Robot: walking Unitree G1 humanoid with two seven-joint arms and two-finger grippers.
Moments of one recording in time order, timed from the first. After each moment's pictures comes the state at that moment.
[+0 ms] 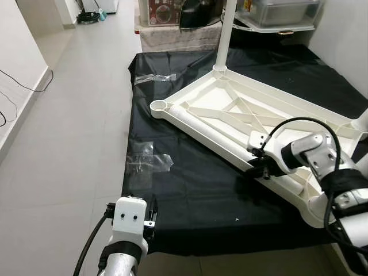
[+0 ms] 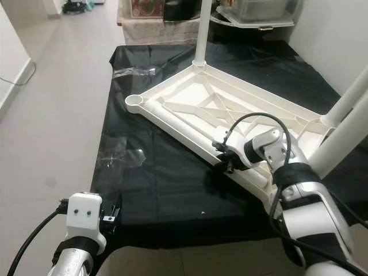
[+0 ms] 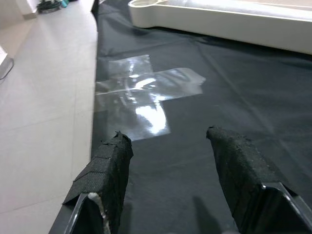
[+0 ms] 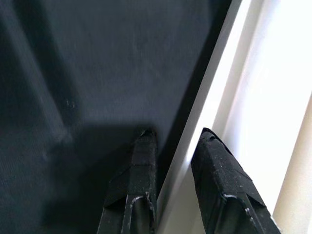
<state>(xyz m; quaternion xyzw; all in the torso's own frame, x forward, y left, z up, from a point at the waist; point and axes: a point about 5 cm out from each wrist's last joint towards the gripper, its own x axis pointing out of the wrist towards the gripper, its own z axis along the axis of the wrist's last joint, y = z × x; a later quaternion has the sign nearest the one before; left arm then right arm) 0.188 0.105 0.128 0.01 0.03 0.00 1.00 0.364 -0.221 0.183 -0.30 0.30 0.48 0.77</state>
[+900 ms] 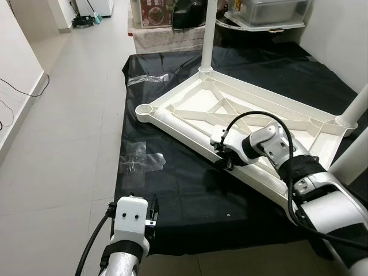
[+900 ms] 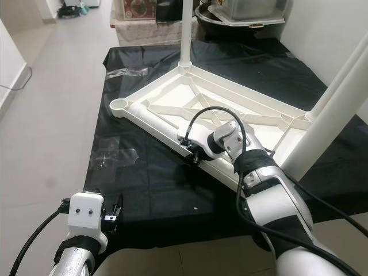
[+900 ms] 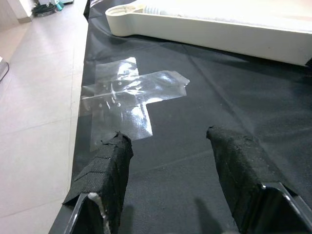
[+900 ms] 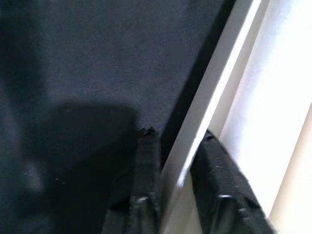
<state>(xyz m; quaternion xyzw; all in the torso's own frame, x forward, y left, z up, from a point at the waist) 0.189 0.104 0.128 0.01 0.03 0.00 1.00 0.384 -0.152 0.181 -0.37 0.29 0.47 0.74</state>
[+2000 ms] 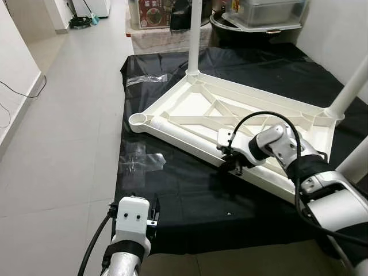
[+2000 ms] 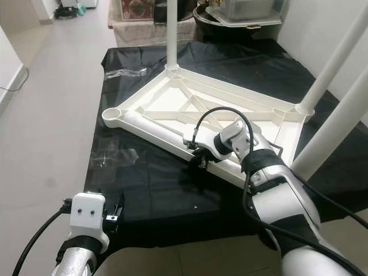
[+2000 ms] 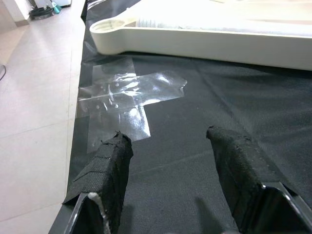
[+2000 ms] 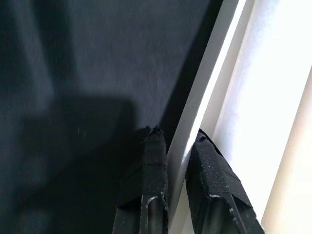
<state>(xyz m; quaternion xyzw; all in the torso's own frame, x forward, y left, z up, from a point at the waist) 0.190 0.102 0.127 0.01 0.03 0.00 1.00 0.378 -0.173 0.183 -0.41 0.28 0.52 0.70</state>
